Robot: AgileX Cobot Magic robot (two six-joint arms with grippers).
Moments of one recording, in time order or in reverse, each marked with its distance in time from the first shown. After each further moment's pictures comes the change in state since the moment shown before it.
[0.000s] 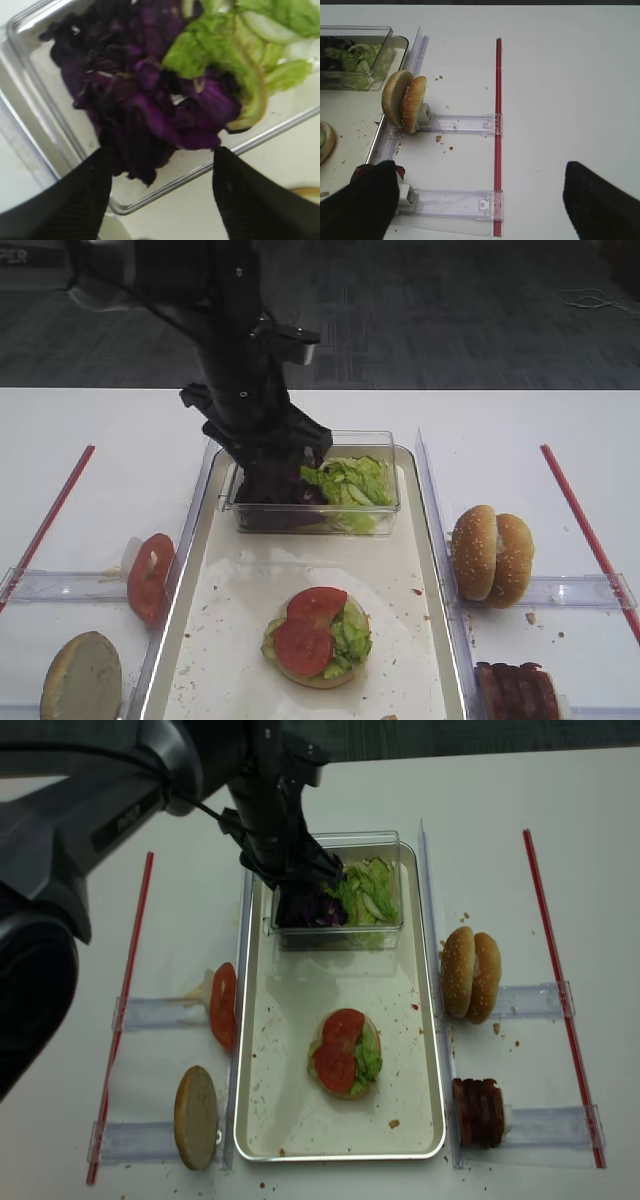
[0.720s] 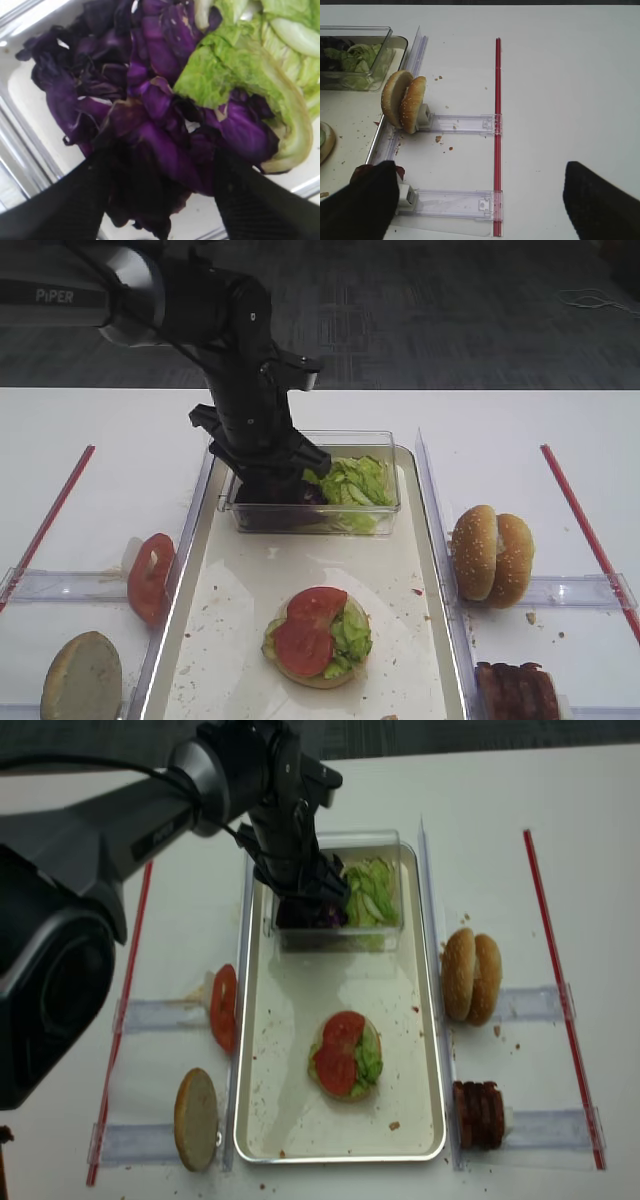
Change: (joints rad) left arm 0.004 0.088 -0.002 0.016 -0.078 0.002; right arm 0.000 0.000 0.000 0.000 0.000 0.004
